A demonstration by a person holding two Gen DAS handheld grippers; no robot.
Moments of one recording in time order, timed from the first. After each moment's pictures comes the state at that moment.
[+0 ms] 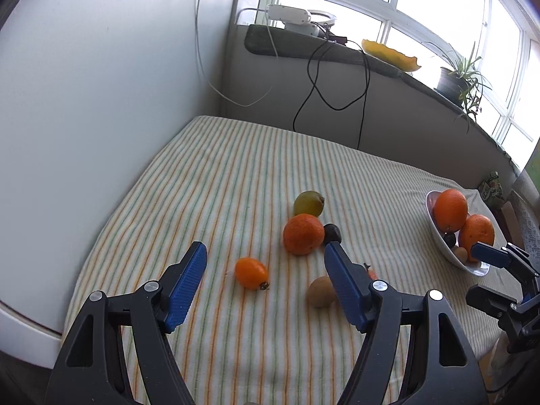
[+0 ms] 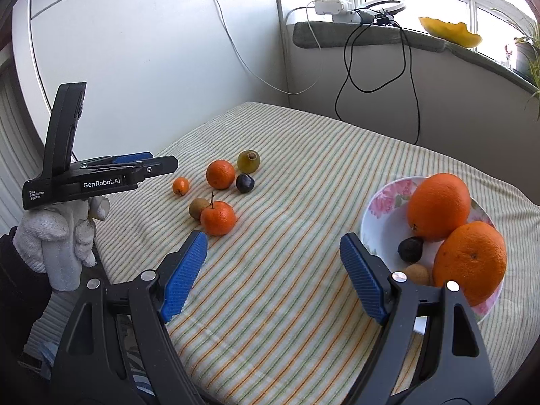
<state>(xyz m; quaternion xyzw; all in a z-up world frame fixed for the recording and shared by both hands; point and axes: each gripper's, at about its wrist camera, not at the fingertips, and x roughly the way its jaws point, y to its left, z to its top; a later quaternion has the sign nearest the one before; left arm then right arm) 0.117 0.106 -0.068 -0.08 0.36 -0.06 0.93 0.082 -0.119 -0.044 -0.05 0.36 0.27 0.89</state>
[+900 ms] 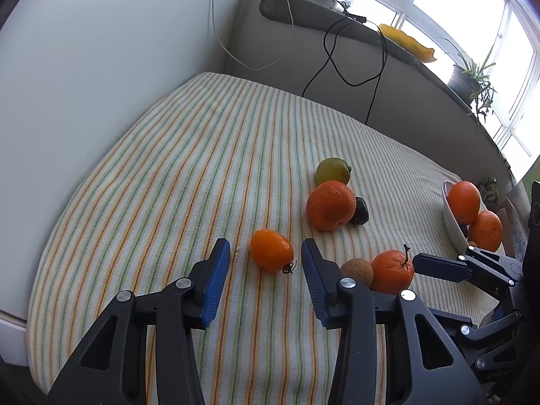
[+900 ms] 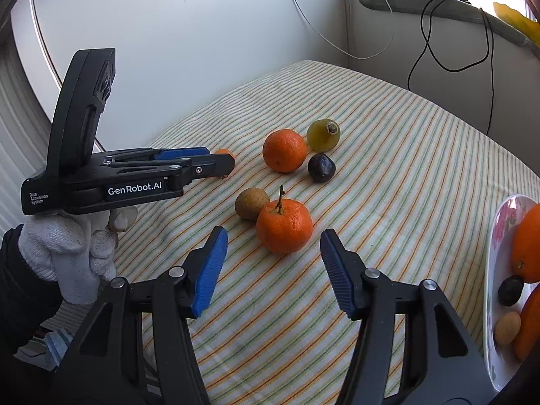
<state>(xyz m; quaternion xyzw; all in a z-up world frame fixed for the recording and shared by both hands) 0.135 0.119 -0.109 -0.12 0.41 -0.08 0.90 0.117 -0.036 -0.091 -0.08 0.42 0.34 0.83</state>
